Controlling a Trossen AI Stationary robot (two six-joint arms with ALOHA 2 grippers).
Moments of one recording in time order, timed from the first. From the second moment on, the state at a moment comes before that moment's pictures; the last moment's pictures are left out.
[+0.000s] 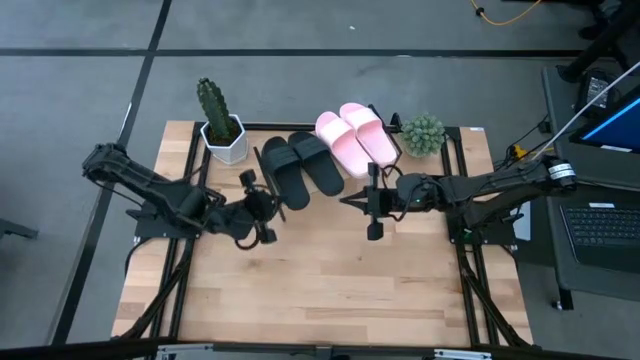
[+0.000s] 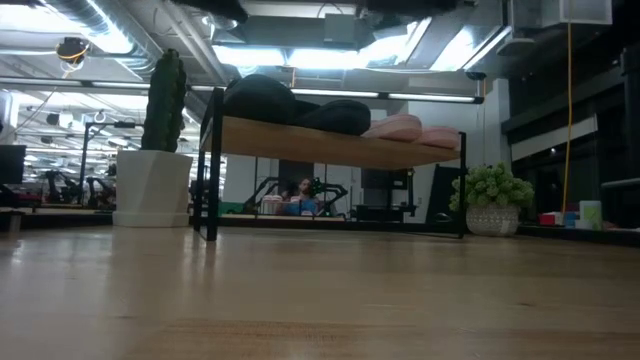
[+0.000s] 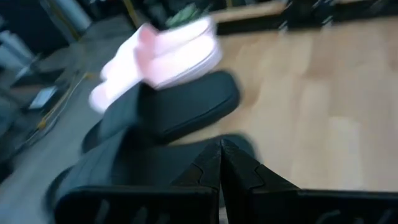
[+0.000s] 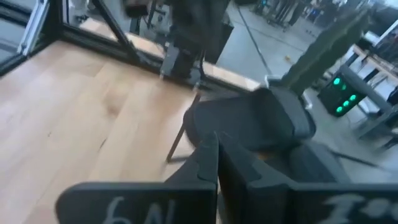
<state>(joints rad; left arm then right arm) -0.39 1.19 1.02 -0.52 -0.85 -0.20 0.15 1.25 0.92 0.04 0.23 -0.32</state>
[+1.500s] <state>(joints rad) -0.10 1.29 1.10 -0.73 -0.86 -0.12 0.15 1.19 0.53 0.47 0.25 -0.07</state>
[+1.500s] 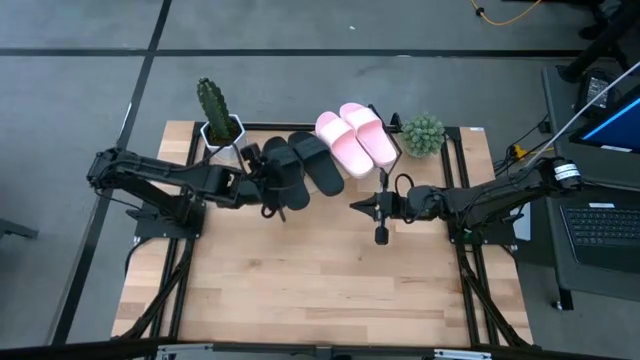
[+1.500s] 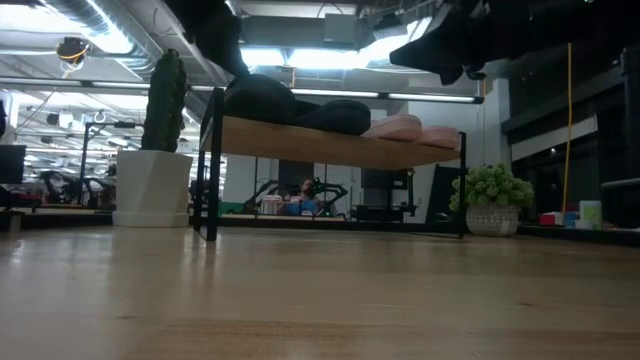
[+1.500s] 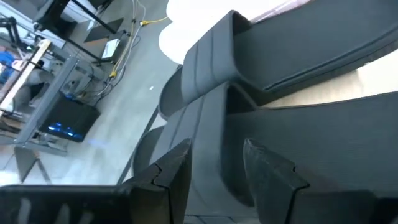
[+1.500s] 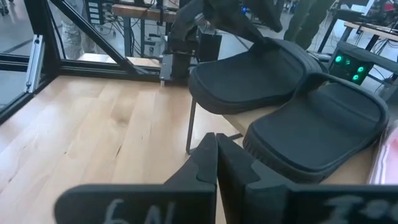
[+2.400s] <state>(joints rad) -0.07 1.30 1.10 -0.80 -0.86 -0.14 0.15 1.19 0.53 0.46 0.25 -0.07</state>
